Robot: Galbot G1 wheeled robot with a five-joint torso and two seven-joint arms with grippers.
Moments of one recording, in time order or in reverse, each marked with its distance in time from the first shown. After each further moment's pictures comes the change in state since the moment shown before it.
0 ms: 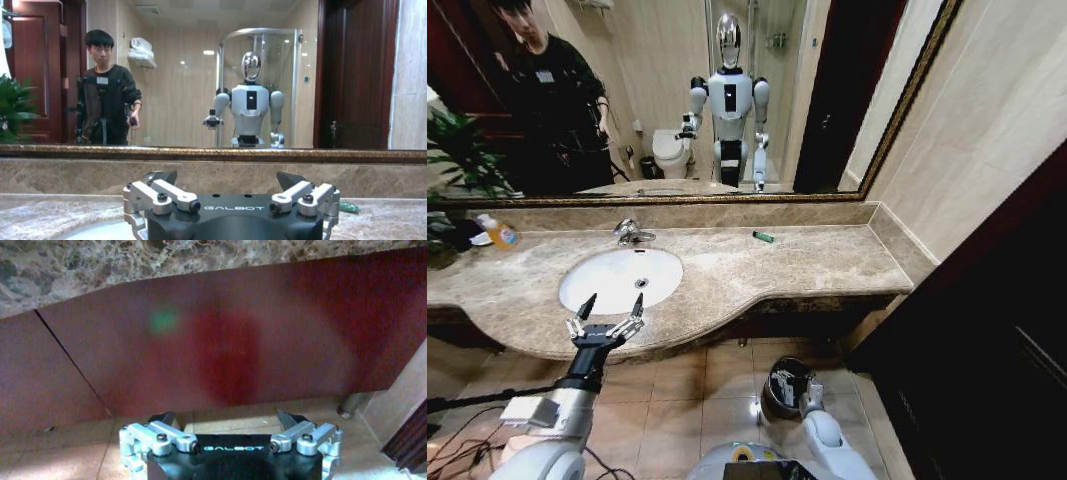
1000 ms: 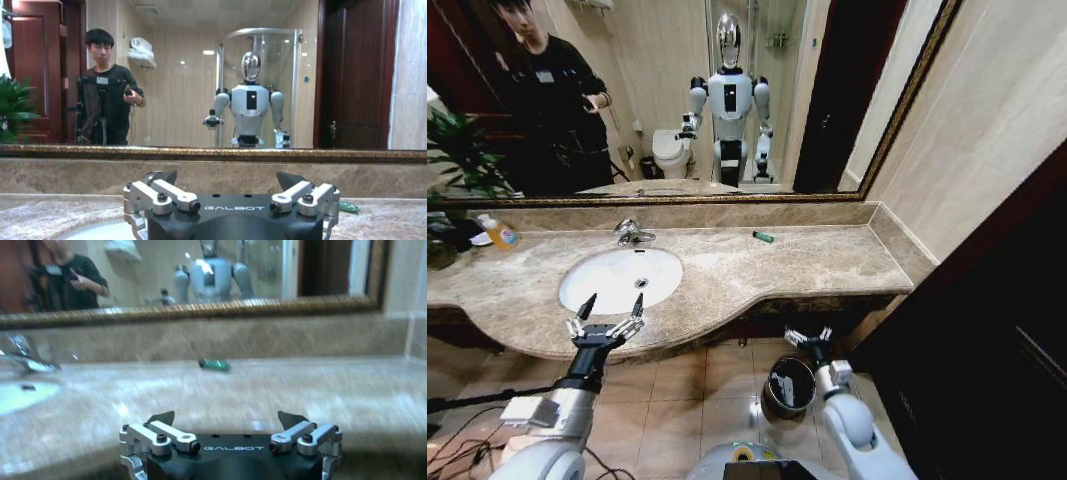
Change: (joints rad) left arm 0.000 0.000 0.000 0.000 0.000 0.000 0.000; right arm -0.148 -0.146 -0.006 0.746 -0.057 -0.060 0.033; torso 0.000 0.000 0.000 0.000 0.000
